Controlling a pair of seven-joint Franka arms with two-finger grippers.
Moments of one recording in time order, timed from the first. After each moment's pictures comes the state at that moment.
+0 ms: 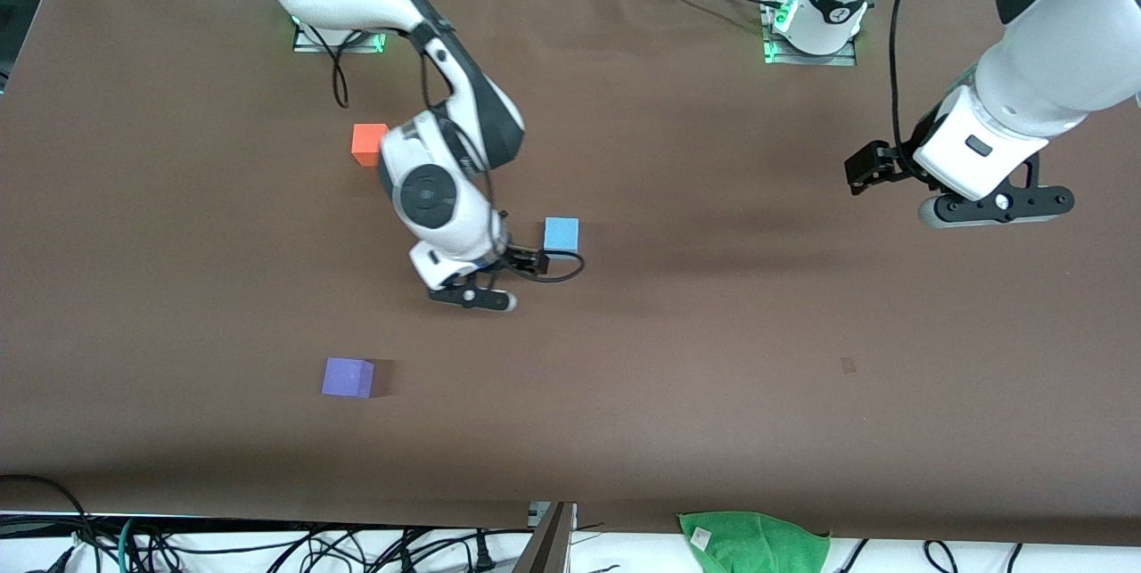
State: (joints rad) left arm -0.11 0.18 -0.11 -1.43 0.02 1.55 -0.28; right arm 0.64 0.75 -0.03 -1.39 0.15 2.17 0.68
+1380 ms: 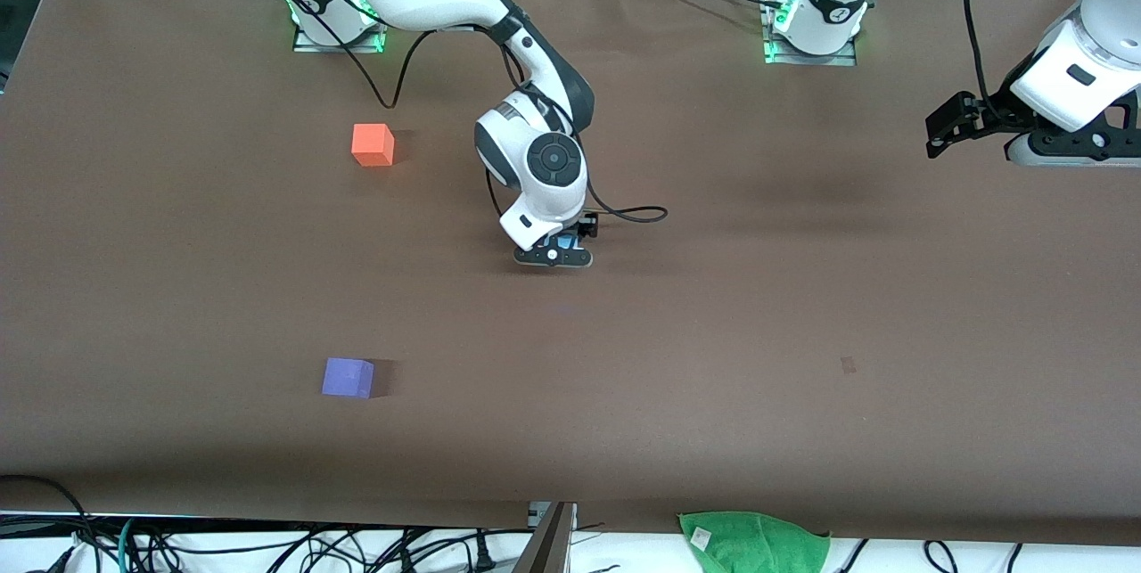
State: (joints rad) left arm -0.03 -0.06 -0.05 -1.72 0.02 1.66 -0.07; right arm 0.80 0.83 -0.05 -1.38 0.05 2.15 0.80
